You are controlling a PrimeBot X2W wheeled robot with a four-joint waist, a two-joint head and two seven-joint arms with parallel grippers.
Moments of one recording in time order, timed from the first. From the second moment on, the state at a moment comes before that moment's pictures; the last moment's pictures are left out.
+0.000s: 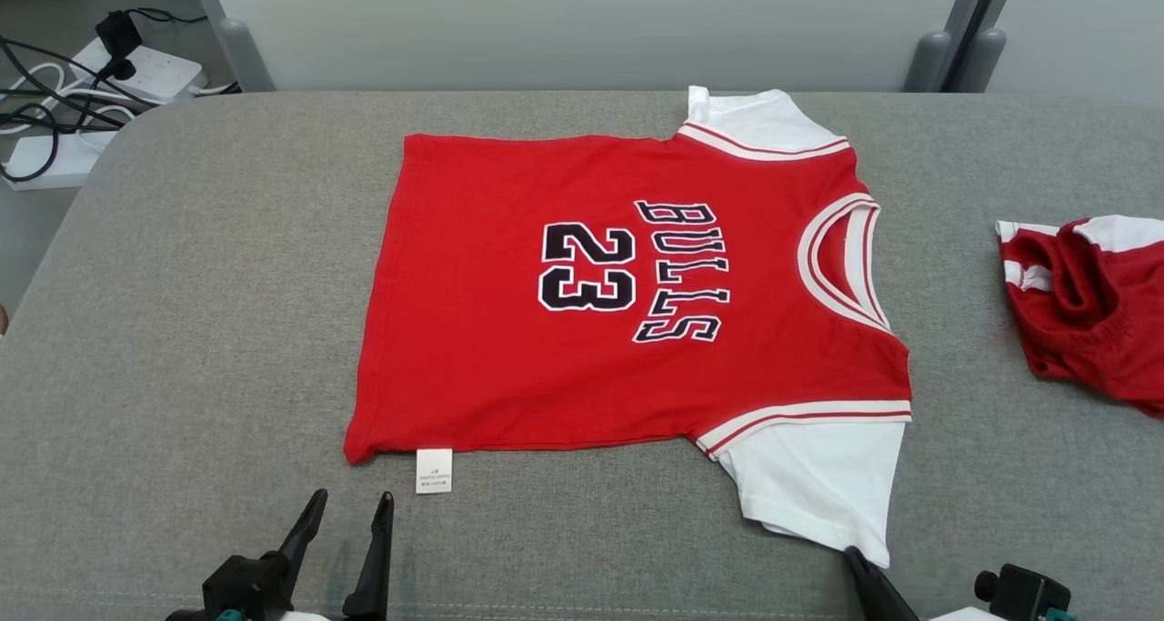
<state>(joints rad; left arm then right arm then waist) 0.03 0.05 -0.02 0.36 -0.16 -0.13 -0.26 -0.09 -0.18 0.50 0.56 1.10 0.13 -0.26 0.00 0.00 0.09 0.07</state>
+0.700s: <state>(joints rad) 0.02 0.05 -0.04 0.38 -0.16 -0.13 -0.26 -0.07 -0.24 0.59 0.53 1.14 0.13 -0.26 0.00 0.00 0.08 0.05</state>
